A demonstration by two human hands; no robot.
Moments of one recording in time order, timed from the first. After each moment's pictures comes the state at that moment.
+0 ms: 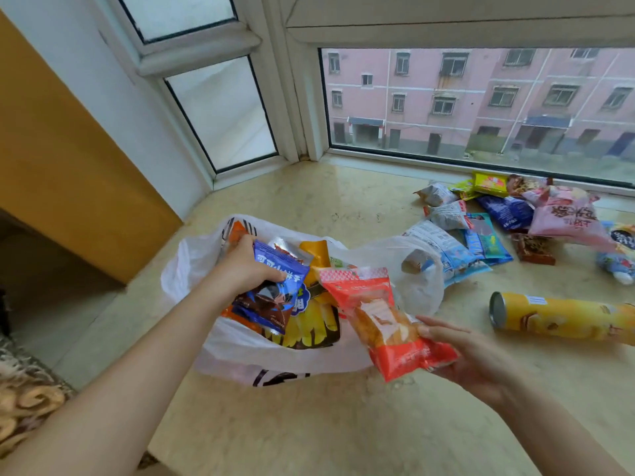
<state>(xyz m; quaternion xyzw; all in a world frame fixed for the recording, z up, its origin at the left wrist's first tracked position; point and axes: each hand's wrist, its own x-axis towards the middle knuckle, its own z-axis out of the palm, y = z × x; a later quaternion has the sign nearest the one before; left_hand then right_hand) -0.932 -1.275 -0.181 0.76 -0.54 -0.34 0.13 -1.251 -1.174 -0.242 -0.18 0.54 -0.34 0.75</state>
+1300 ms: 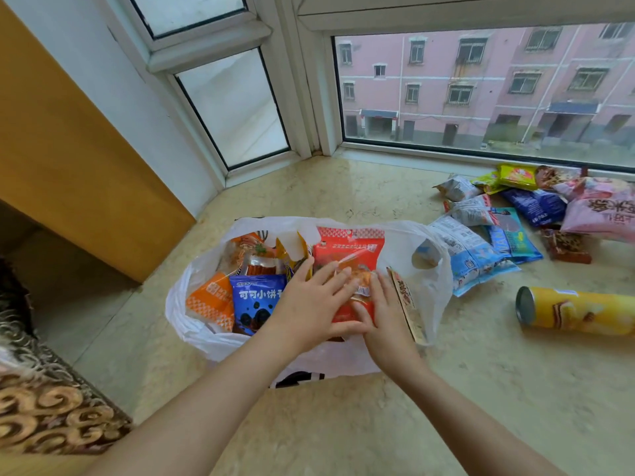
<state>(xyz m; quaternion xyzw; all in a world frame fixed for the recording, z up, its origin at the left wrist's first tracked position) -0.988 -1.239 -0.224 0.45 -0.88 0.06 -0.13 -1.131 -1.216 -0.302 -0.64 0.60 -0.33 0.35</state>
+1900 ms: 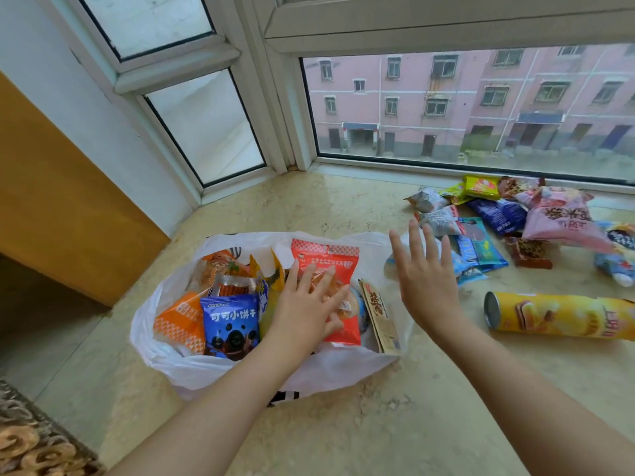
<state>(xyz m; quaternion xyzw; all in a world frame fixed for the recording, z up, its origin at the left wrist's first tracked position) -1.029 -1.258 -0.233 0.50 -0.83 0.07 -0.24 -1.232 -1.287 -0.280 -0.74 0.65 -0.11 -0.12</state>
